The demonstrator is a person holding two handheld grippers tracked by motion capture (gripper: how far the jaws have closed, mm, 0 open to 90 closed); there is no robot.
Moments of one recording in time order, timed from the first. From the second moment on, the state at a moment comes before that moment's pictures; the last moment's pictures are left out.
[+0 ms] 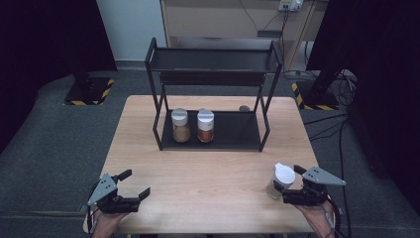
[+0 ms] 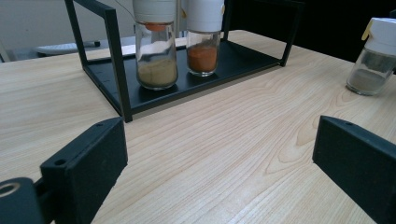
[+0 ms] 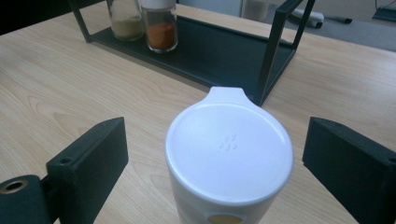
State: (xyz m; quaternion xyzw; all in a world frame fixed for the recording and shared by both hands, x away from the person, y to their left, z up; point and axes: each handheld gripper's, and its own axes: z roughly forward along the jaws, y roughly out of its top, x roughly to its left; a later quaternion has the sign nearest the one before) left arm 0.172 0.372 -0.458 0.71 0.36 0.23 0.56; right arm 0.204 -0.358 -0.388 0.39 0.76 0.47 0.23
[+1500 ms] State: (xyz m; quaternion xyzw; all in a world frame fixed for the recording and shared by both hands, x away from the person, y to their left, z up) left arm 0.175 0.373 -0.458 0.71 0.36 0.22 0.56; right arm 0.244 -0.330 -0.356 0.32 0.79 0.46 0.23
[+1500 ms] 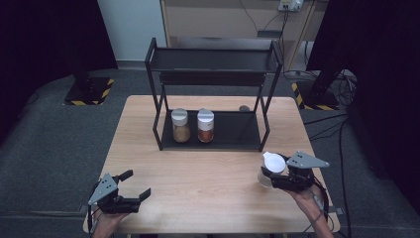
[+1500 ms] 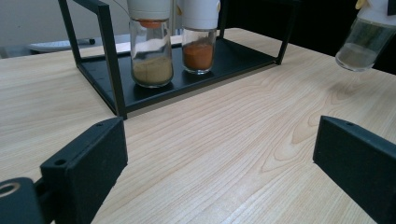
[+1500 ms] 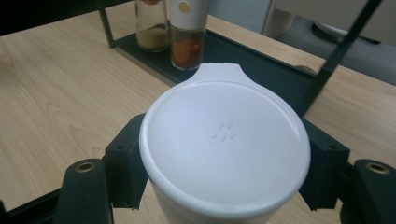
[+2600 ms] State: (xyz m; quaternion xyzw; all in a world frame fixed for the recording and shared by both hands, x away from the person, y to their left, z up) left arm 0.175 0.374 -0.459 0.71 0.36 0.22 0.56; right arm 0.311 -0.282 -0.321 0.31 0.80 0.47 0.21
